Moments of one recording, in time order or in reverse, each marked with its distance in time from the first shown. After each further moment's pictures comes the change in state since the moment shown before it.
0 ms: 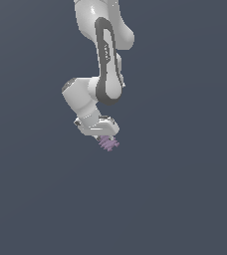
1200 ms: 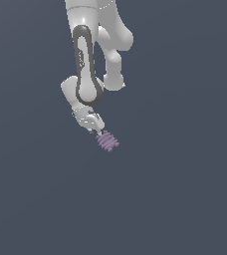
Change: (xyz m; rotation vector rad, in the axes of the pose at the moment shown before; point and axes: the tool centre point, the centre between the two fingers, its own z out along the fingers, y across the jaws) arm -0.035 0.079 -0.004 0.060 0.151 0.288
